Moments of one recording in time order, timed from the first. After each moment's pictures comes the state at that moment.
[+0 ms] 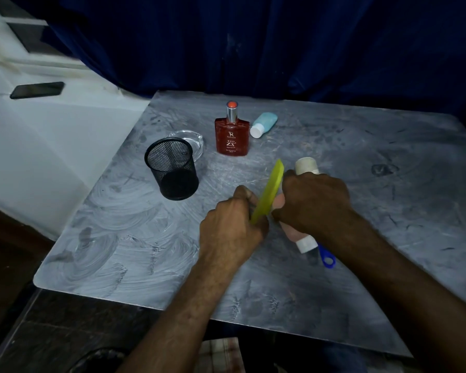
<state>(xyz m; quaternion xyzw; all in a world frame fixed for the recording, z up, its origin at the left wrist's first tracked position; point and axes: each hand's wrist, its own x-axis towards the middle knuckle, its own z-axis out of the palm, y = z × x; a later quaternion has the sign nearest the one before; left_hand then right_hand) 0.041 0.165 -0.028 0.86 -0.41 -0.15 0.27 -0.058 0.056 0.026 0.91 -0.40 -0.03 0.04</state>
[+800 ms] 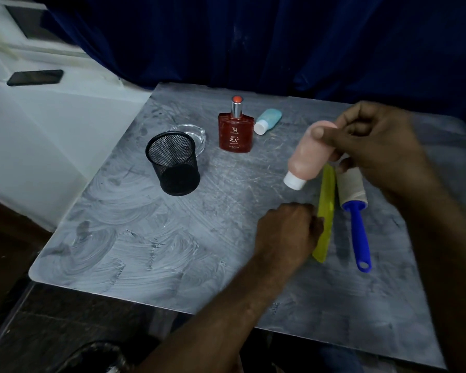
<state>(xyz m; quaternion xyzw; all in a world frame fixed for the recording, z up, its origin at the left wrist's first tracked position) -0.020 0.119 -0.034 0.80 -0.53 -0.13 0.25 -0.088 -0.004 0.081 0.76 -0.34 0.32 -0.45</state>
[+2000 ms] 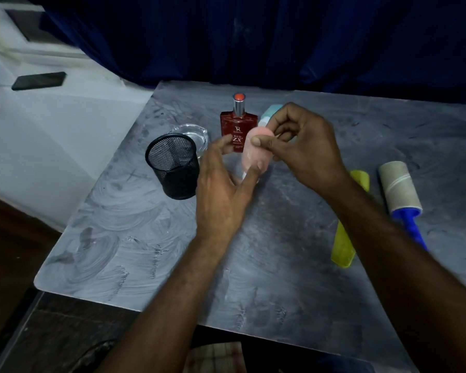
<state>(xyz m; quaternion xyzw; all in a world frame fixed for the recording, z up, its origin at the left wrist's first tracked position) 0.085 0.132 -0.034 0.76 -0.36 -0.05 0.54 -0.007 -0.007 0.021 0.81 -0.24 0.34 -0.41</state>
